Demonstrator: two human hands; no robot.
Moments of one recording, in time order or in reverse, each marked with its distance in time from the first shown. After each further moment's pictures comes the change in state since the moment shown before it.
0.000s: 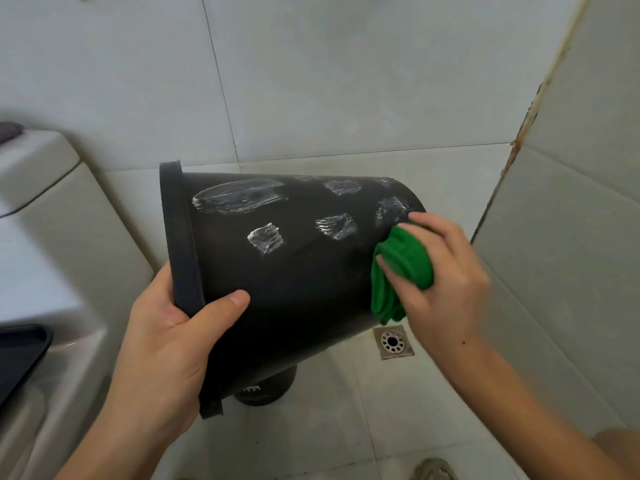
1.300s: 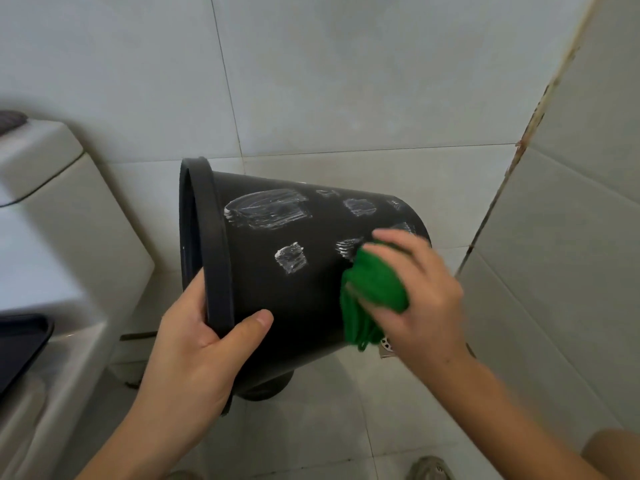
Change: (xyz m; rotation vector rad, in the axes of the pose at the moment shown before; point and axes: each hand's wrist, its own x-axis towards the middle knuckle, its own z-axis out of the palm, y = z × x) left_hand -0.012 -0.011 0.000 0.145 -0.152 0.077; right_hand -0.009 -0.015 0.004 0.111 -0.131 -0.132
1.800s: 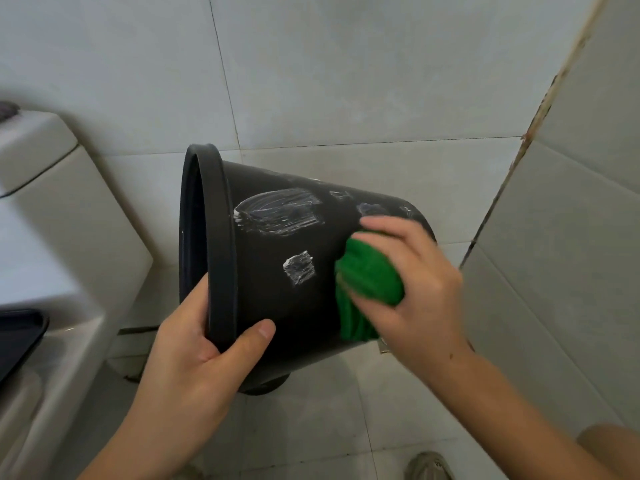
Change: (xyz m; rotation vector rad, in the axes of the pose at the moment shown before) left_hand -0.004 0.000 0.006 0.057 -0.002 0.079; right_hand 0.012 -0.011 -0.003 0.094 -0.031 0.017
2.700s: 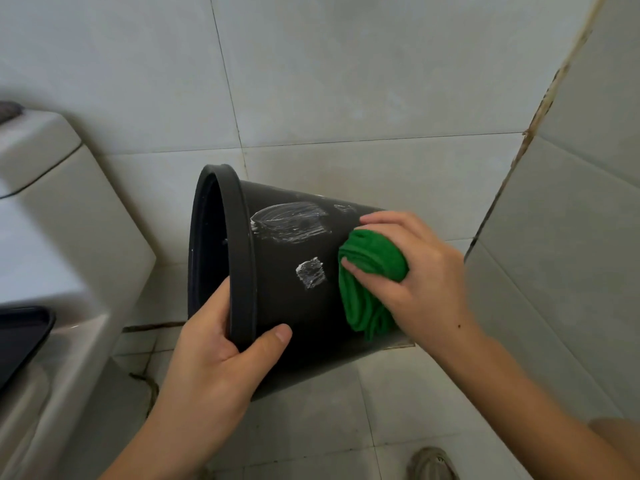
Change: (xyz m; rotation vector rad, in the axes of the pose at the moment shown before) left_hand -0.003 -0.007 0.005 -0.083 -0.066 -0.035; right_hand 0.012 0.003 -0.006 0.045 -0.077 0.080
